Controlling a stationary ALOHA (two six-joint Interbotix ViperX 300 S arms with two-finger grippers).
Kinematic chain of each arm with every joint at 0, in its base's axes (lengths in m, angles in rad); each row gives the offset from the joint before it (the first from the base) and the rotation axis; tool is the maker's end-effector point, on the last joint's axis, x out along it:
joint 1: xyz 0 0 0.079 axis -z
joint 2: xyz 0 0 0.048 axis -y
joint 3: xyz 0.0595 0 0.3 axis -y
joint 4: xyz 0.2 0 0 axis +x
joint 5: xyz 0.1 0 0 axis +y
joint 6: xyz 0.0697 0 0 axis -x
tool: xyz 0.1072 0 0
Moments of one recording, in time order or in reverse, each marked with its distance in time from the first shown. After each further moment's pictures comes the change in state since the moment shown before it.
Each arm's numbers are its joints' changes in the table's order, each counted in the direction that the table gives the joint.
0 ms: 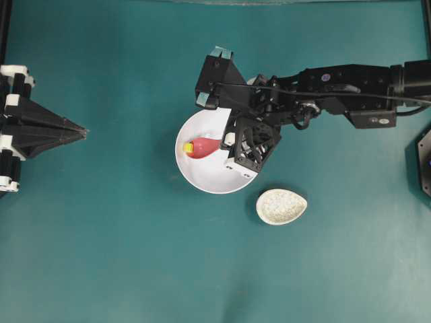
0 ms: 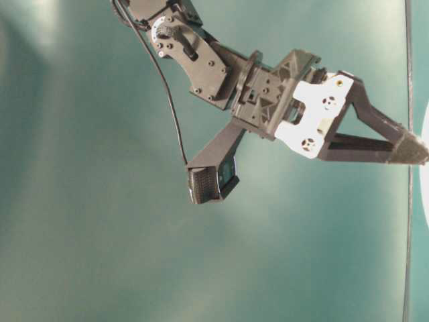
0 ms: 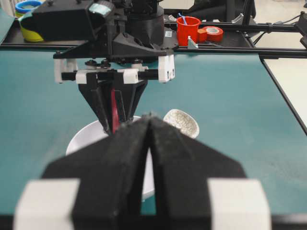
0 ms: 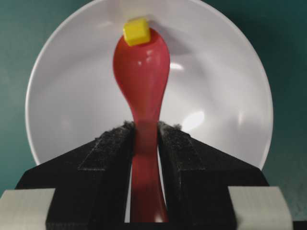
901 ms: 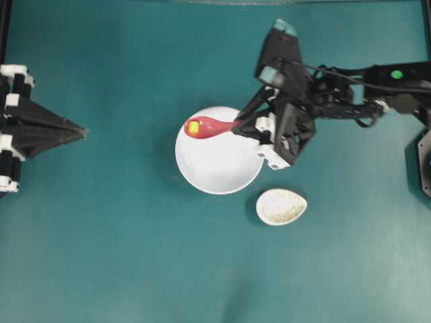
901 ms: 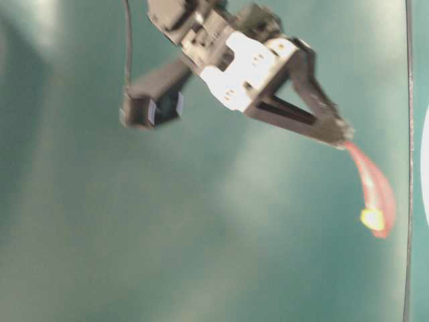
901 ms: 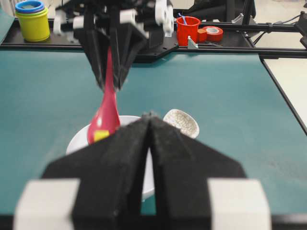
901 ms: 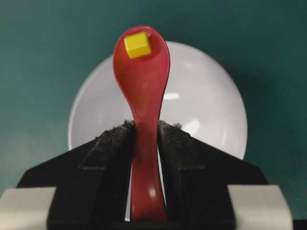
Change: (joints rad) left arm 0.000 0.000 0.000 0.000 0.000 0.000; right arm 0.000 0.279 -0.241 0.057 -0.308 -0.003
